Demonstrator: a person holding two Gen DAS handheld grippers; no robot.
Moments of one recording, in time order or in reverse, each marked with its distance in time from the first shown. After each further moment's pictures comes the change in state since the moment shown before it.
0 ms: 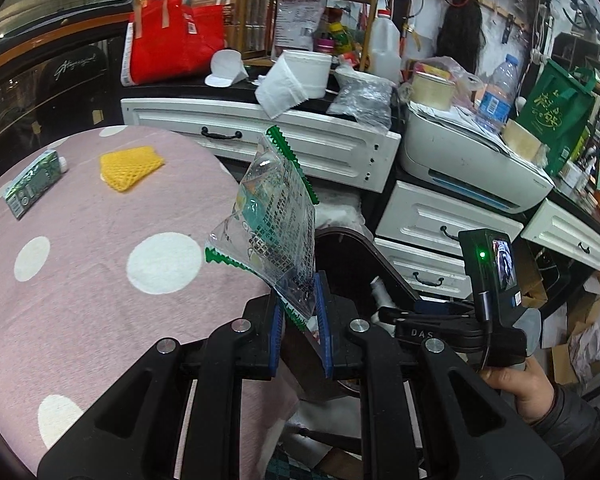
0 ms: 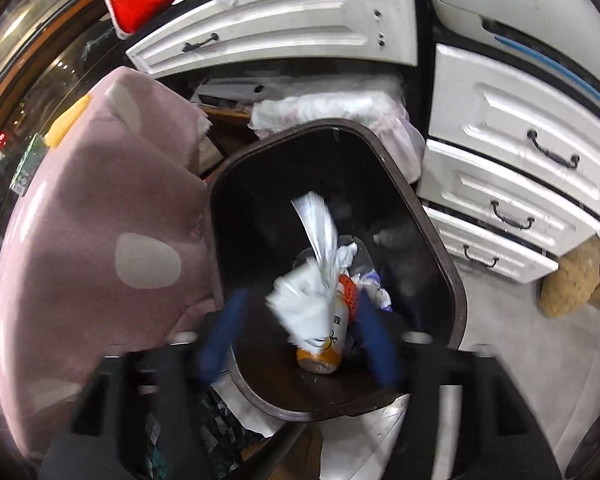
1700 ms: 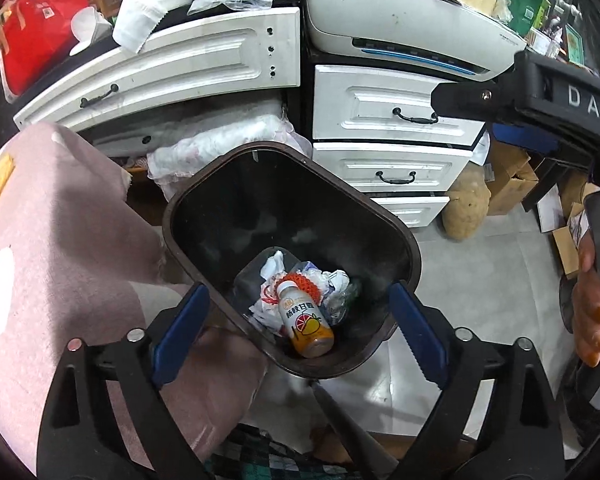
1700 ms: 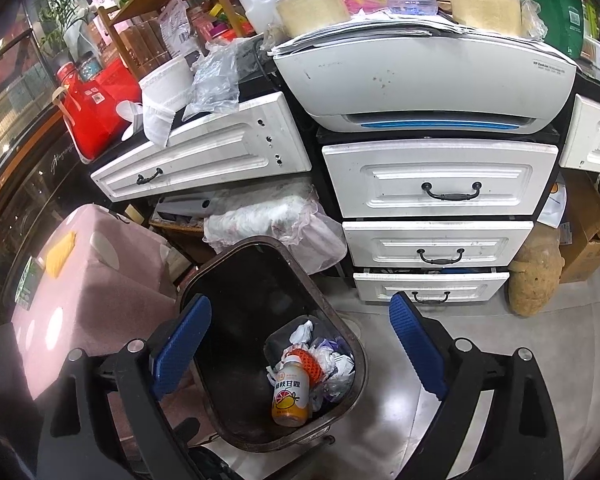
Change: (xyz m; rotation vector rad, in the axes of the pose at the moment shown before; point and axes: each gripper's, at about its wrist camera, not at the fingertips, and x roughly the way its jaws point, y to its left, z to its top) left arm 0.116 -0.092 -0.033 0.306 0.293 -0.099; right arm -0.102 -0.065 0.009 0.220 -0.323 -0.083
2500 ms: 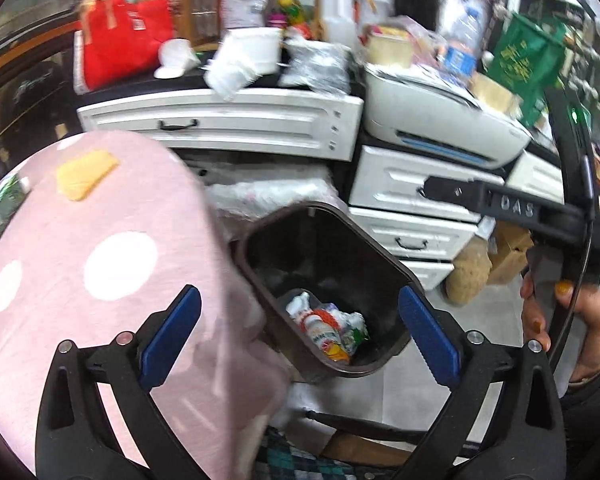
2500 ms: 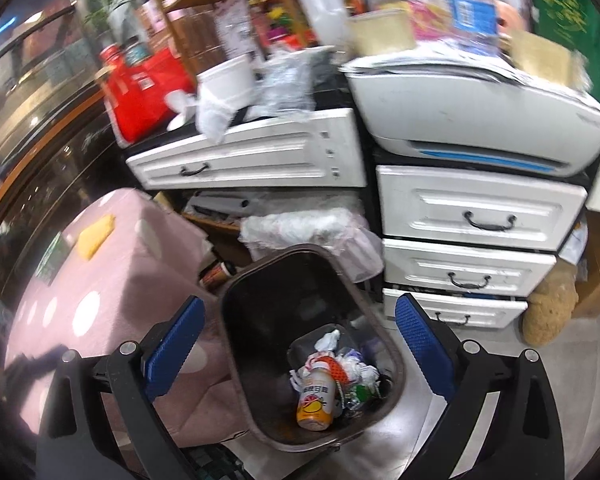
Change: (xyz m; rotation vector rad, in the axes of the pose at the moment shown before) left arm -0.109 0.063 -0.027 -0.184 -0.230 0.052; right arm -0.014 0.059 0.002 -0.140 -0.020 0.087
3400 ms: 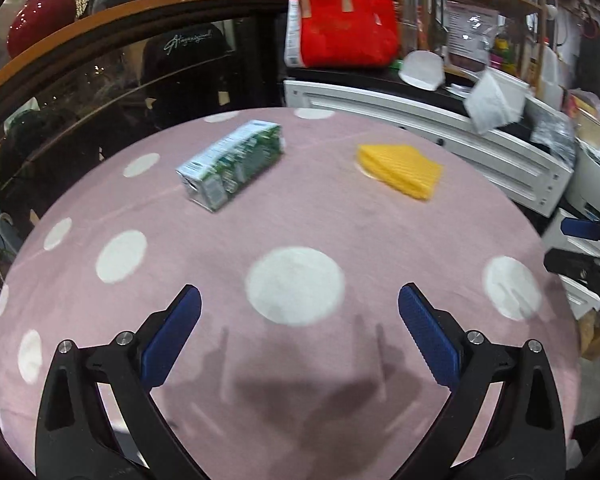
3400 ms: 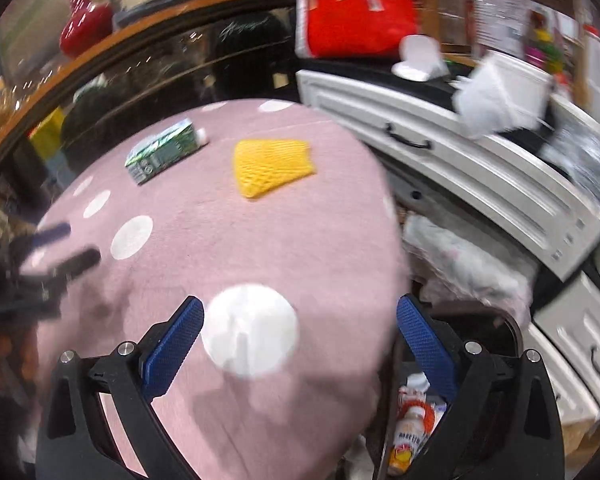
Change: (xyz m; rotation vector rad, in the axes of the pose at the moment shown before) left arm -0.052 0.271 -0.019 -0.243 -0.031 0.437; right arm 0.087 0.237 0.010 -0.516 0.178 0.281
